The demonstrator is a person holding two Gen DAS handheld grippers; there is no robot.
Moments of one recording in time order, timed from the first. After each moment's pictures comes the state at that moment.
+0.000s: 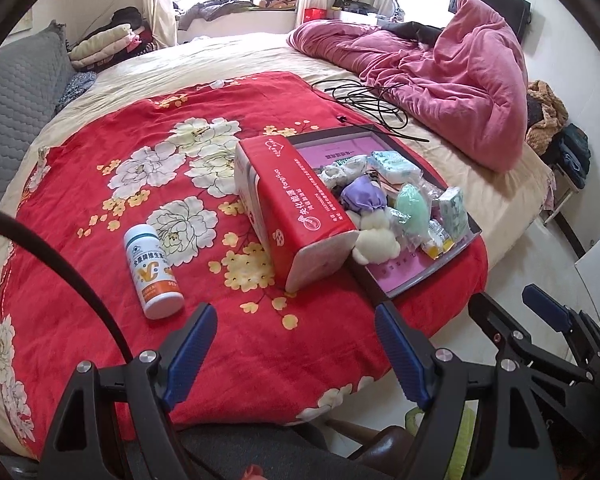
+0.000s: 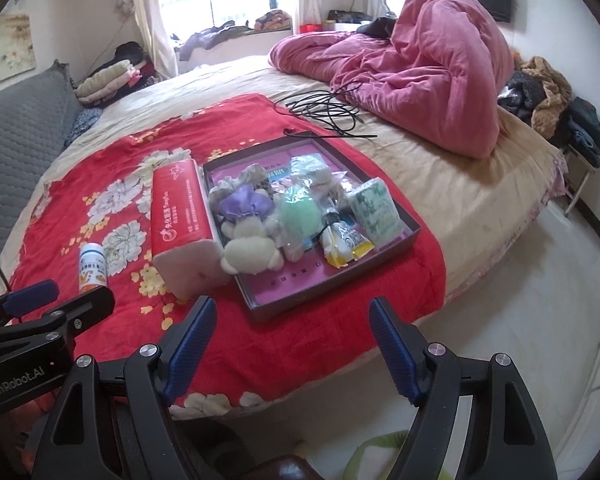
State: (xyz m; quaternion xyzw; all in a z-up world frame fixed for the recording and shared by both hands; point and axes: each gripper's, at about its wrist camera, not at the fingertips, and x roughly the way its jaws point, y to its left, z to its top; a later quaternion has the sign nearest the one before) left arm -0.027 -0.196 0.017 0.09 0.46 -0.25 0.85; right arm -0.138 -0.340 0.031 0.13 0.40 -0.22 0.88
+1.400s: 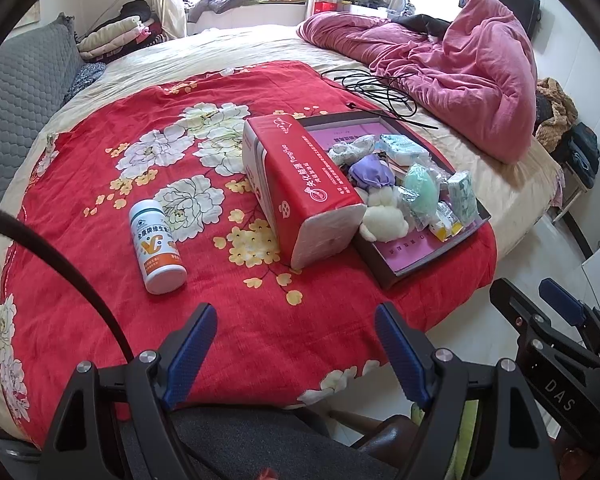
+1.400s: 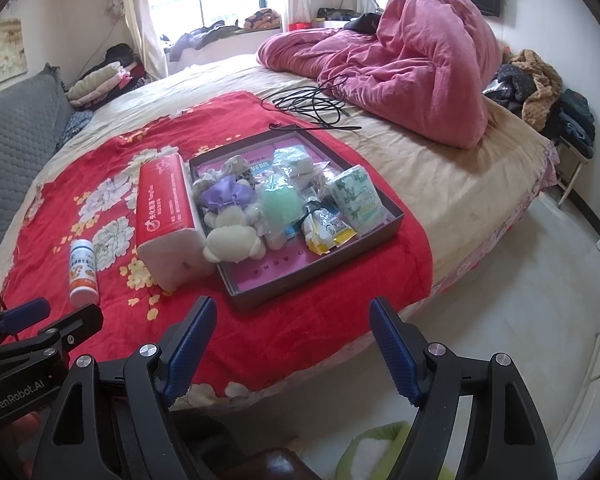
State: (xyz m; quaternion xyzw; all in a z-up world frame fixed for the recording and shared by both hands) left arm -0.040 -0.192 0.002 0.09 0.47 -0.24 0.84; right arm -0.152 -0.346 0.024 0.13 0.41 -0.23 0.87
